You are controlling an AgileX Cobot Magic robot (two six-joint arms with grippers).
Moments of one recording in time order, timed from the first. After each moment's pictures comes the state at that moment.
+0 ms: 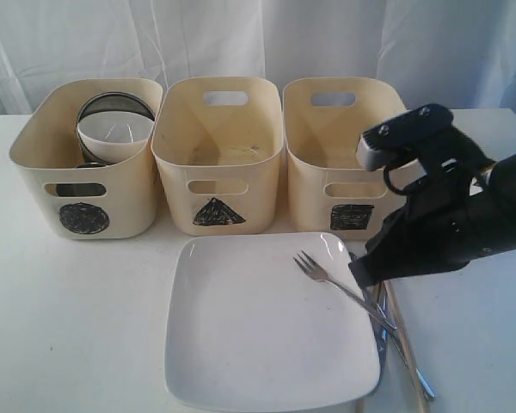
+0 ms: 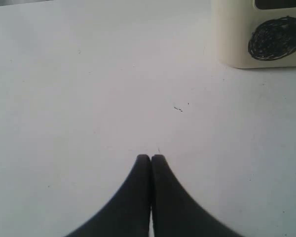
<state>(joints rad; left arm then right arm) 0.20 0.00 0.02 -0.13 0.43 0.26 0.43 1.26 -0.77 0.28 0.58 -0.37</state>
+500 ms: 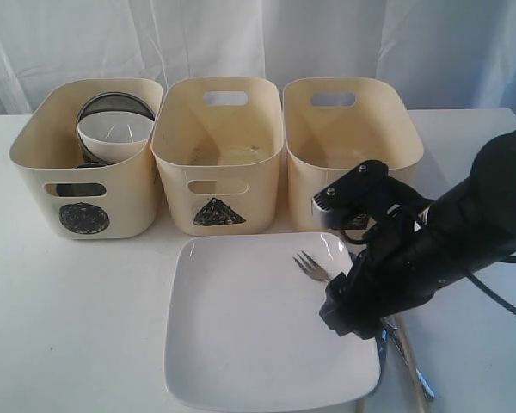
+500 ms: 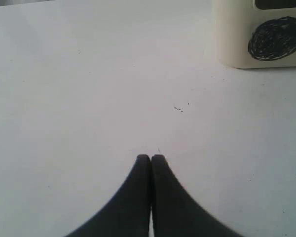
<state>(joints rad) 0.20 0.00 0.02 -0.13 0.43 0.26 0.48 1.44 -0.77 0.32 0.58 -0.49</state>
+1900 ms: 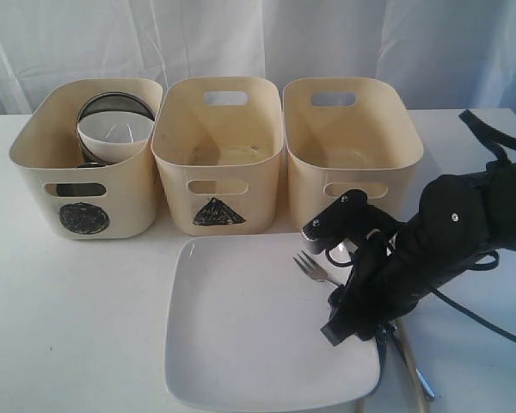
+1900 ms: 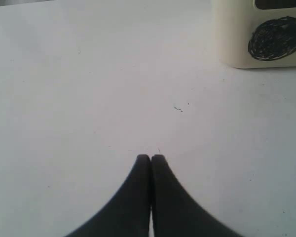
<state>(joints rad) 0.20 0.00 0.02 -0.13 0.42 0.26 0.48 1.65 -0.77 0.19 0.42 -0.42</state>
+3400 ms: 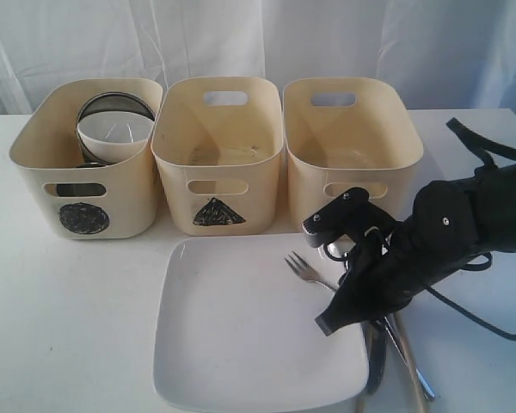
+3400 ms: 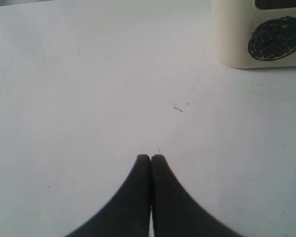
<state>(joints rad) 0.20 0.00 0.02 -0.13 0.42 0.26 0.48 1.70 -0.78 0.18 0.35 -0.36</state>
